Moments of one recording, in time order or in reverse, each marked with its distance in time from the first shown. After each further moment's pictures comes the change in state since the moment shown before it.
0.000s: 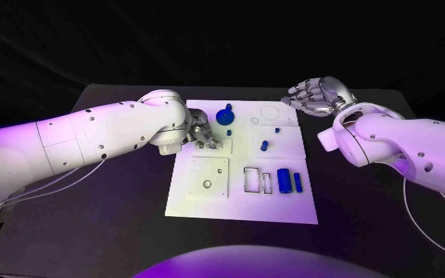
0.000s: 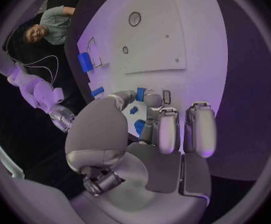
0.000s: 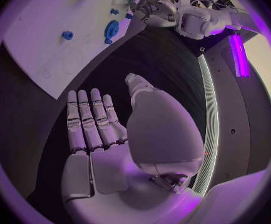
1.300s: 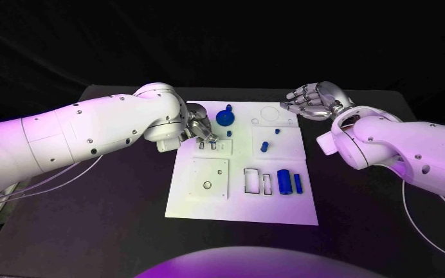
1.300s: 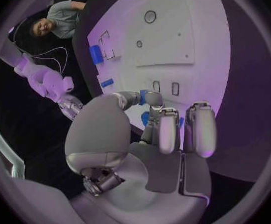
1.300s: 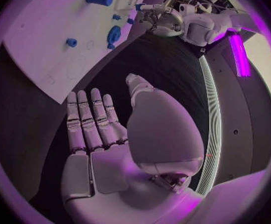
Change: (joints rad) left arm 0.030 -0.037 0.019 0.045 0.070 -0.018 0.004; left_hand 0.092 -0.023 0.179 0.033 -0.052 -0.018 0.006 0.059 0.015 -0.006 -0.002 -0.026 -0.030 0.000 0.000 0.000 0.000 0.000 0.000 0.000 0.000 0.000; right arm -0.010 0.006 0.000 -0.009 -0.001 0.028 -0.015; right_hand -0.007 0.007 -0.005 0.000 0.006 0.000 0.000 0.008 -0.005 0.000 0.000 0.000 0.000 -0.011 0.004 -0.004 -0.011 0.000 -0.025 0.000 0.000 -0.013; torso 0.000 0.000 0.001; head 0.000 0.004
